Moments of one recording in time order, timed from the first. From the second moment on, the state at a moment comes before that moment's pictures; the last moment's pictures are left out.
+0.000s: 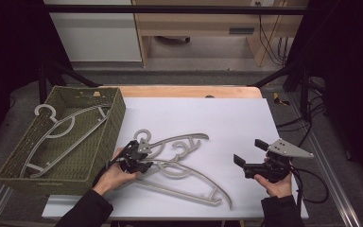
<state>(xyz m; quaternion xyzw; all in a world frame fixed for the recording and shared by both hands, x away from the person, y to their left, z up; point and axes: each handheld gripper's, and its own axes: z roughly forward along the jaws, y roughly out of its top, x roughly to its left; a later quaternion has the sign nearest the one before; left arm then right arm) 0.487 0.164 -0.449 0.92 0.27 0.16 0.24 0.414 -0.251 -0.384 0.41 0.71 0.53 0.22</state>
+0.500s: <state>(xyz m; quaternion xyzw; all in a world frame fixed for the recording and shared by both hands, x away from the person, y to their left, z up) 0.482 0.163 -0.448 0.92 0.27 0.17 0.22 0.414 -0.252 -0.384 0.41 0.71 0.53 0.22</state>
